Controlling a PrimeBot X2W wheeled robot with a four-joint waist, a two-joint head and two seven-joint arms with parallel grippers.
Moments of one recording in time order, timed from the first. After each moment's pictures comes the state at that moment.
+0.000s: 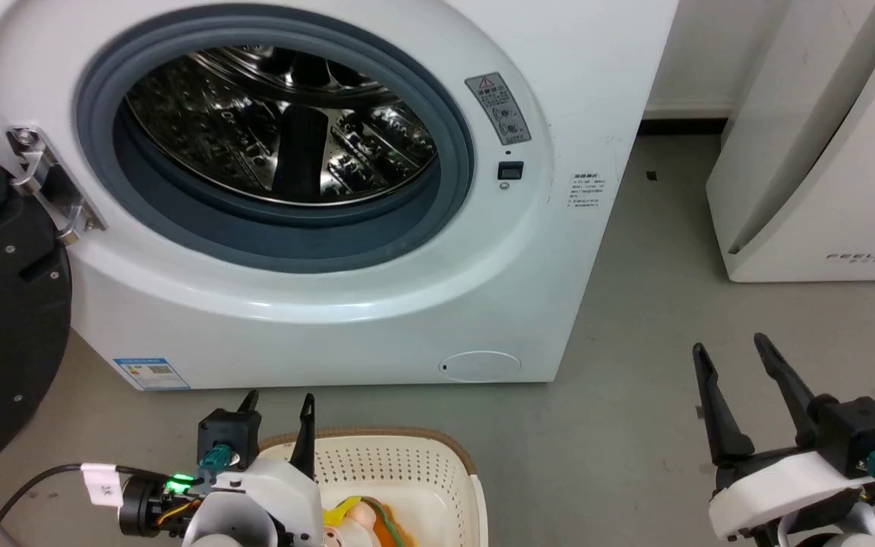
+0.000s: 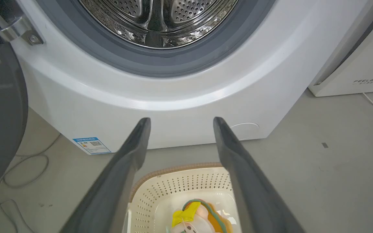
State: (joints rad) left arm -0.12 0.05 -0.05 0.32 -0.03 -0.01 -0.04; right arm -0.02 -0.05 -0.03 -0.02 0.07 0.13 -0.06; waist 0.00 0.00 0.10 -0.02
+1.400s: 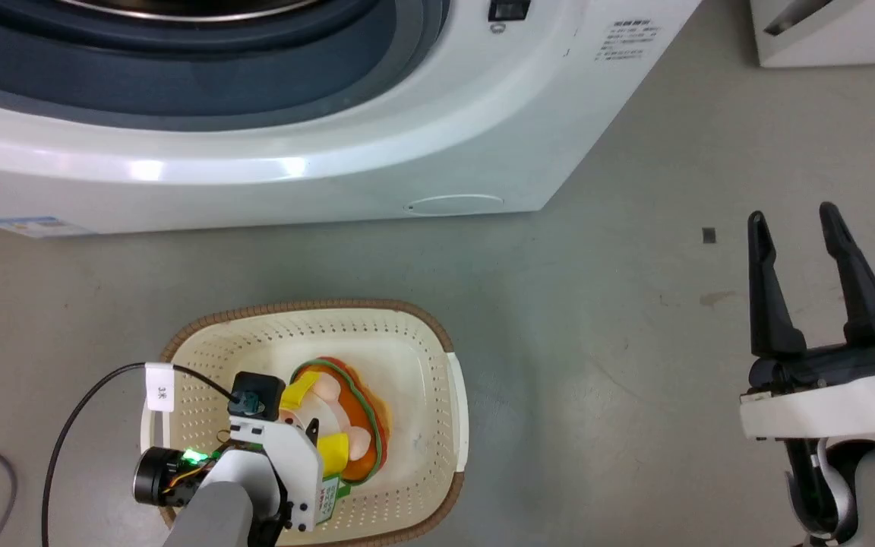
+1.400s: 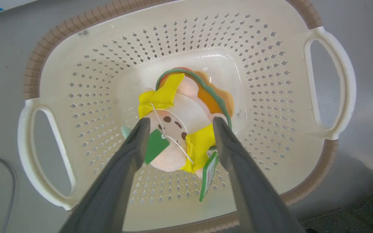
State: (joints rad) left arm -0.39 0.12 -0.16 0.79 -0.10 -0.04 0.13; right arm -0.20 -0.05 -0.06 -0.10 0.14 0.13 -0.16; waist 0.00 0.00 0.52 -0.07
